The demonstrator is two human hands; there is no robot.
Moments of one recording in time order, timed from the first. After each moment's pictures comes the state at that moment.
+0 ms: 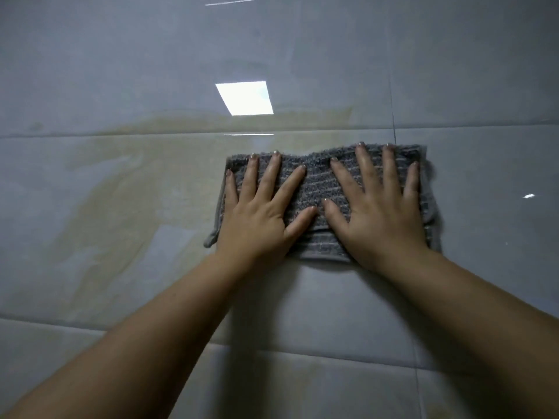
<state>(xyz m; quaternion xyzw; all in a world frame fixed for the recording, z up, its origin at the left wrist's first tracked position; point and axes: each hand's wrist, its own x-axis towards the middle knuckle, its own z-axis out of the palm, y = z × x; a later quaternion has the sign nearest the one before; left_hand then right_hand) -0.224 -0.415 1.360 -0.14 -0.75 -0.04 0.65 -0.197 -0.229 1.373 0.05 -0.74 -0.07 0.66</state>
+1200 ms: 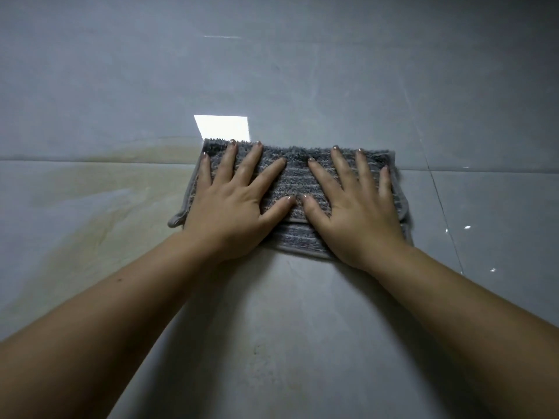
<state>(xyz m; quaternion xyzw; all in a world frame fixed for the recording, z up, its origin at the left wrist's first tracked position) -0.240 -0.514 1.441 -0.18 -0.72 -0.01 0.67 -0.211 -0.326 1.431 0.03 -0.74 -0.06 0.67</state>
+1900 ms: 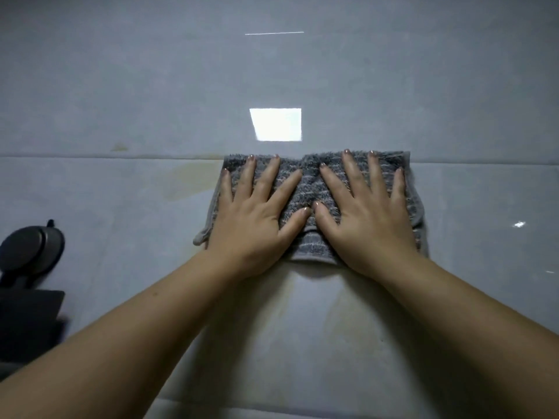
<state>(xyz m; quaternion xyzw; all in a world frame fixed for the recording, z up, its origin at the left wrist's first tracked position) -0.255 -0.628 1.405 -0.16 -0.73 -0.05 0.66 -0.230 -0.449 1.415 0.05 -0.74 -0.07 0.67</state>
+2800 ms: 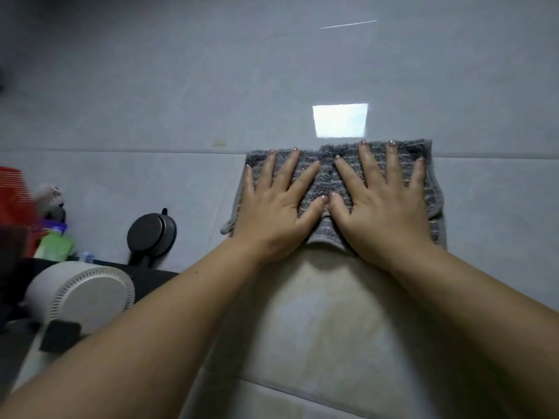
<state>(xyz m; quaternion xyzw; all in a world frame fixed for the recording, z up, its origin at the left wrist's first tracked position) -0.271 -0.732 1.403 -0.12 -0.74 -0.06 0.66 -0.247 -0.563 1.423 0.07 -0.73 -0.09 0.67</state>
